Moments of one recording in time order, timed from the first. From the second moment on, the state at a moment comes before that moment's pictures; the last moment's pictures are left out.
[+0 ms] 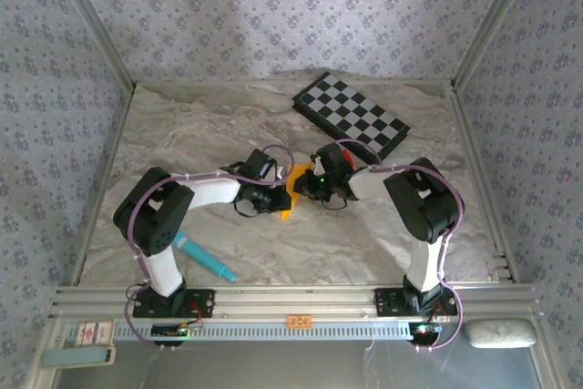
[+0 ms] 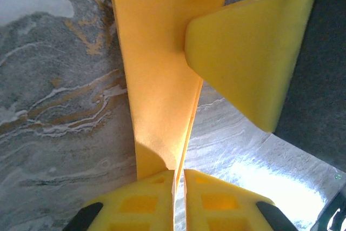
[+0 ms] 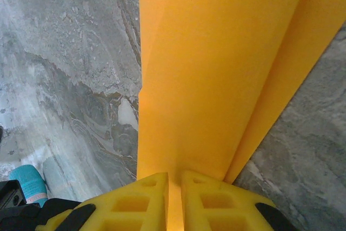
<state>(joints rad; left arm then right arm) -0.66 1.78 0.92 -0.22 0.47 -0.65 0.57 1.87 0.90 0.12 -0.47 0.84</state>
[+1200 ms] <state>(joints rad) -0.63 1.72 0.90 -0.24 0.48 -0.70 0.58 1.85 0.90 0.10 -0.47 0.84</state>
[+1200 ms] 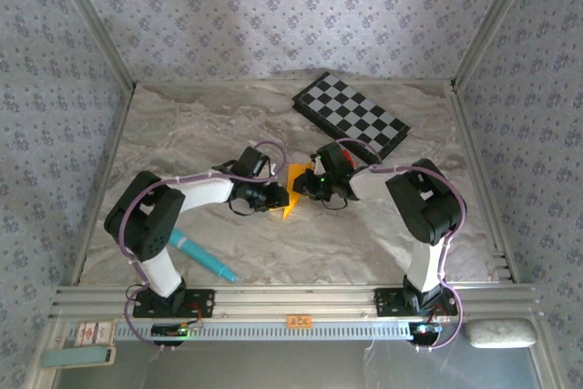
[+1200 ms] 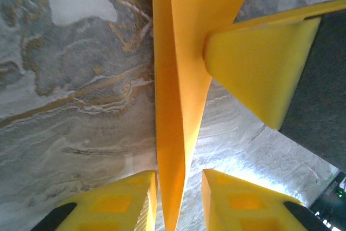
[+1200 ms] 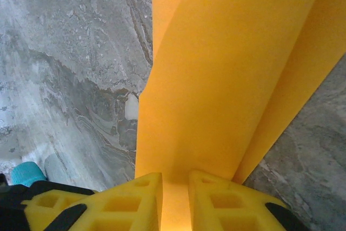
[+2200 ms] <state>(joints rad) -0.64 1.76 0.91 -0.24 0.50 -0.68 0.58 1.77 0.86 0.11 -0.47 0.84</state>
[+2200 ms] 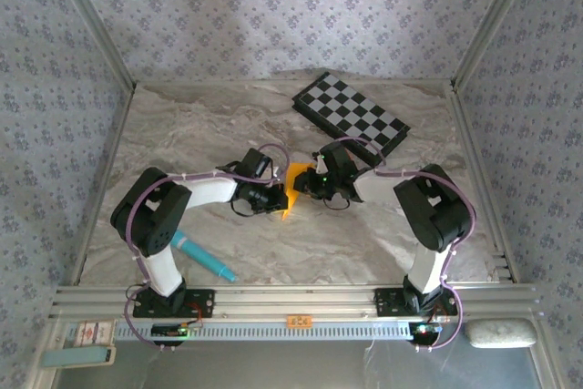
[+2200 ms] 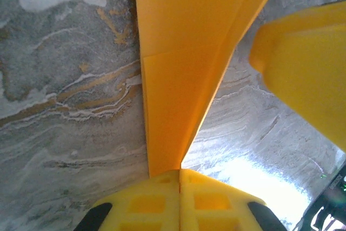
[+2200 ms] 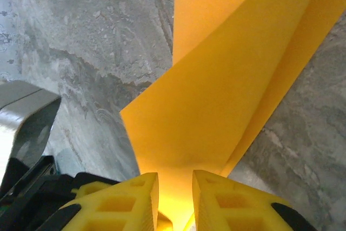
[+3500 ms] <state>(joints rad) -0.69 1.79 0.94 -0.26 0.43 -0.65 0.58 1.73 0.82 0.14 -0.46 0.84</state>
